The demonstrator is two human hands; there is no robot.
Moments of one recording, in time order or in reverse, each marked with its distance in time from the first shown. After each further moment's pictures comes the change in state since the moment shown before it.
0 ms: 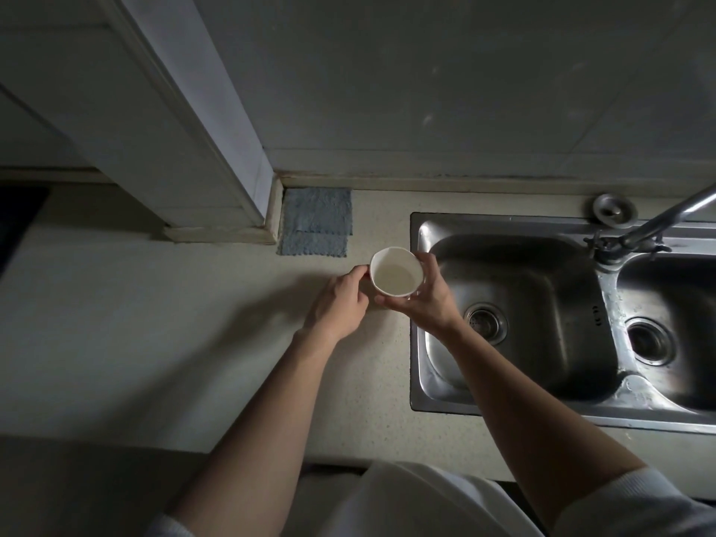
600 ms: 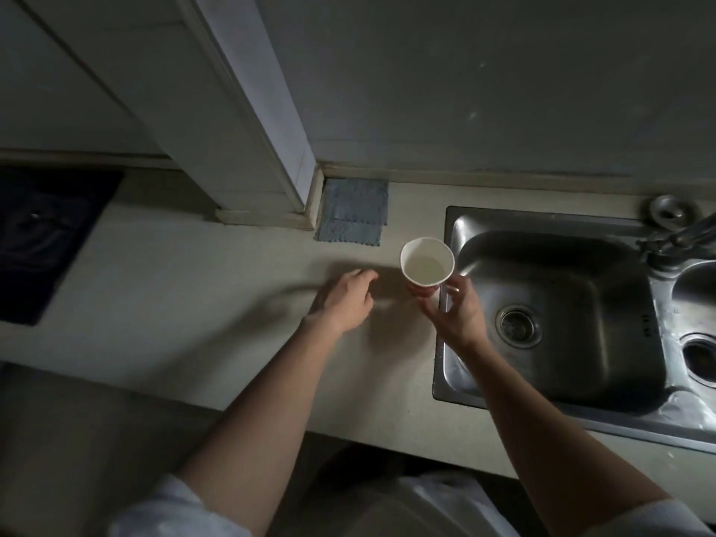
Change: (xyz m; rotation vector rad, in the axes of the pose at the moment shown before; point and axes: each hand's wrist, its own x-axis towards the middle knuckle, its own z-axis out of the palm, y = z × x) left_hand -0.029 -0.024 -0.016 0.213 -0.028 -0.004; right_hand -0.035 0.030 0.015 -0.116 0.100 0.087
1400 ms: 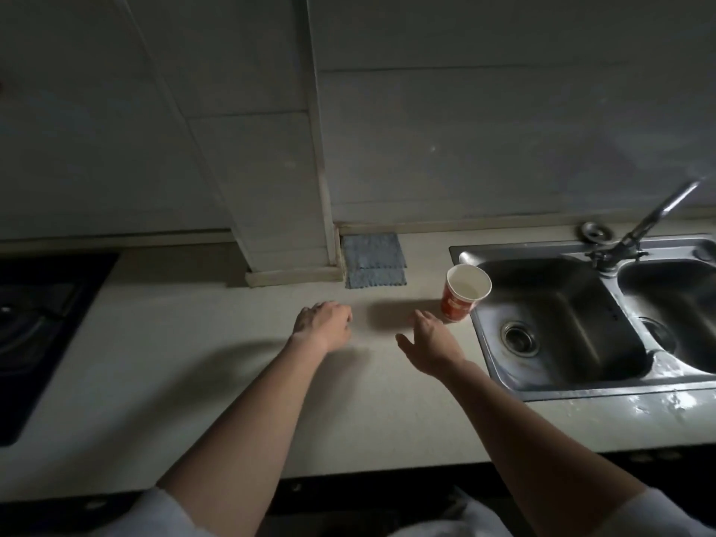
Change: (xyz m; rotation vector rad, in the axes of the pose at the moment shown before) left_hand -0.022 -0.155 -0.087 0.252 -0.060 0.196; right_hand -0.065 -0.144 0.118 -0.581 -0.098 -0.069
